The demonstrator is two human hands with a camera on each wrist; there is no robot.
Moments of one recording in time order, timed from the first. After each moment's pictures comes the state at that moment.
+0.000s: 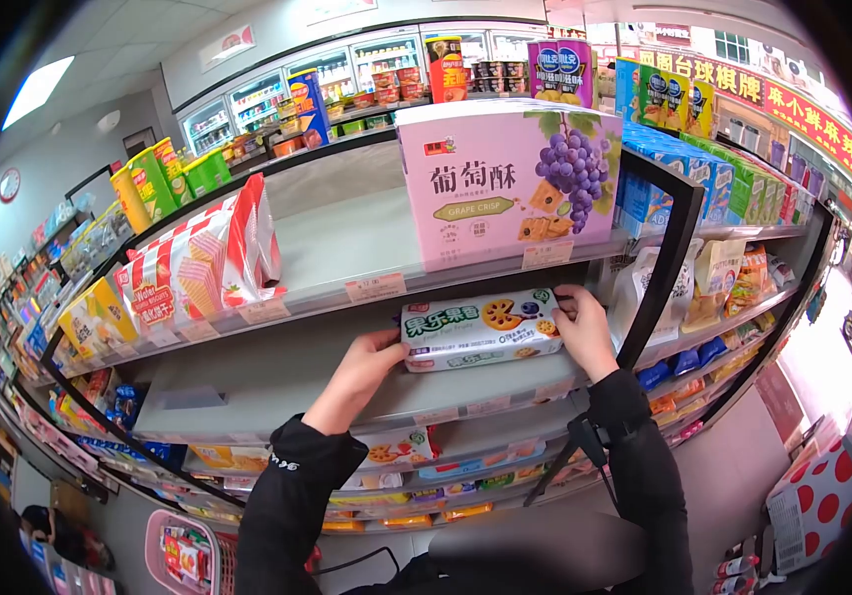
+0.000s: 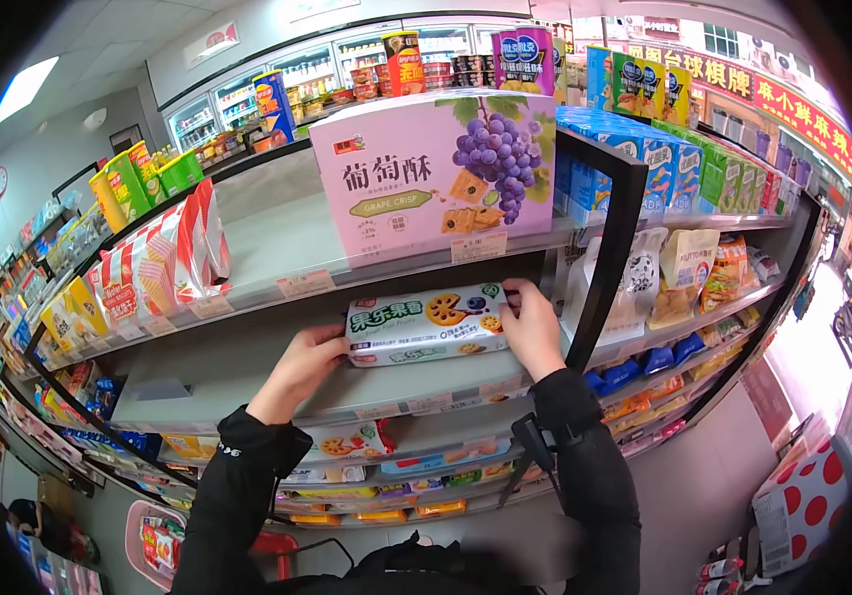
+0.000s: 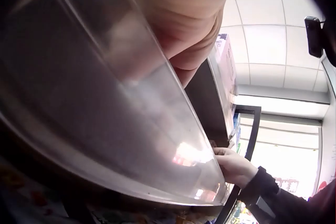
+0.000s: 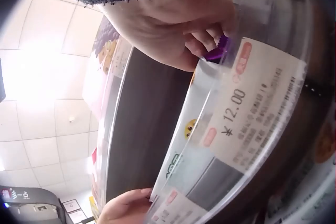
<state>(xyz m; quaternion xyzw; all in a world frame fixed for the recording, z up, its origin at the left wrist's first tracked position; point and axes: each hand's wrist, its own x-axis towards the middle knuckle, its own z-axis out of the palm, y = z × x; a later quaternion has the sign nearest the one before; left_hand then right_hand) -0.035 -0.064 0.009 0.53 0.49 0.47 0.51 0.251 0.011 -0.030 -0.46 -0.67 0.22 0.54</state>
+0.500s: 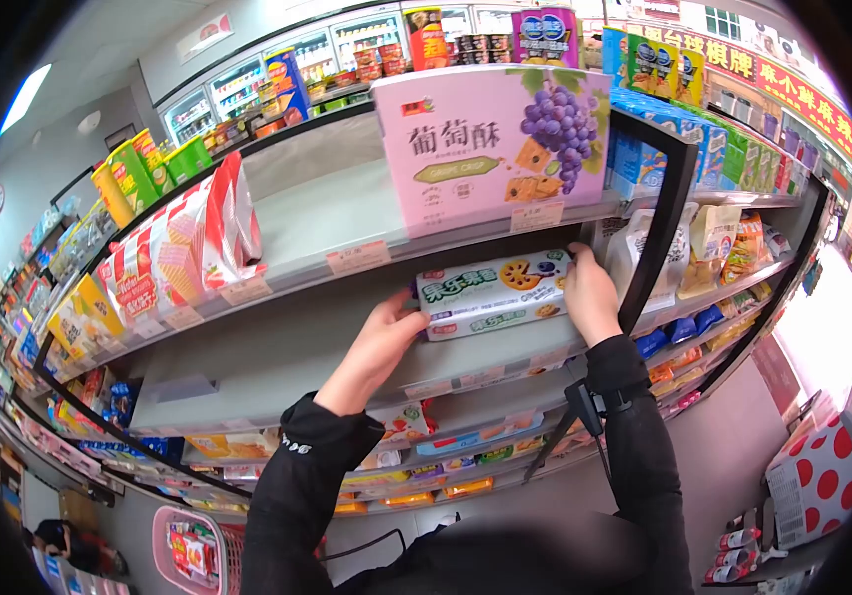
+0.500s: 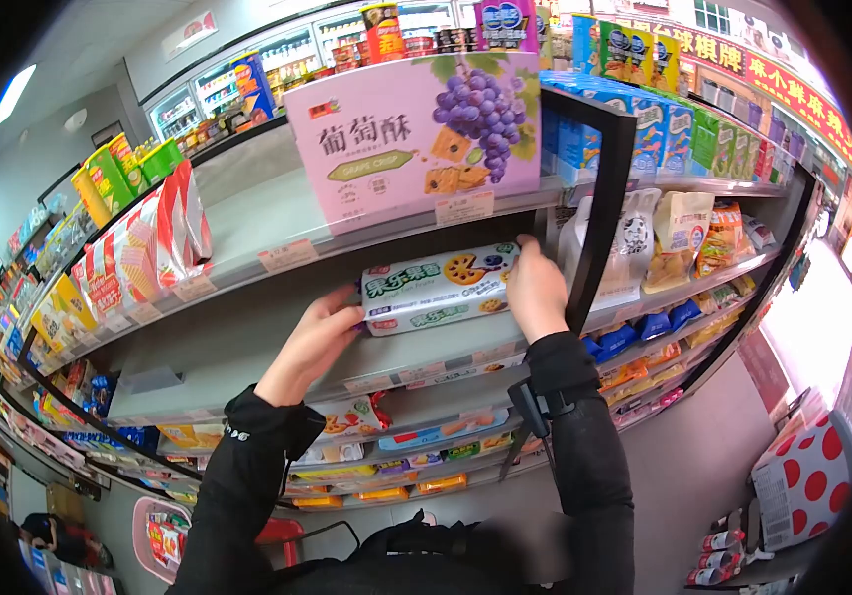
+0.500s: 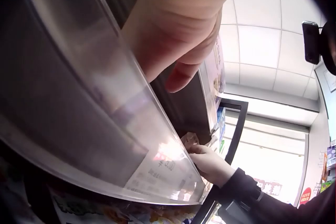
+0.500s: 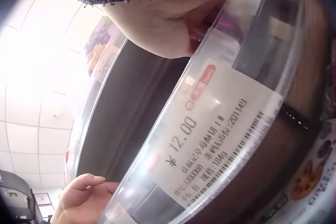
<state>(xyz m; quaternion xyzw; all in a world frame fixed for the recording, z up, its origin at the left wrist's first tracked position) -0.007 -0.058 0.008 0.54 0.39 0.47 0.58 0.255 0.001 -0.018 -0.60 -0.66 -0.06 0.45</state>
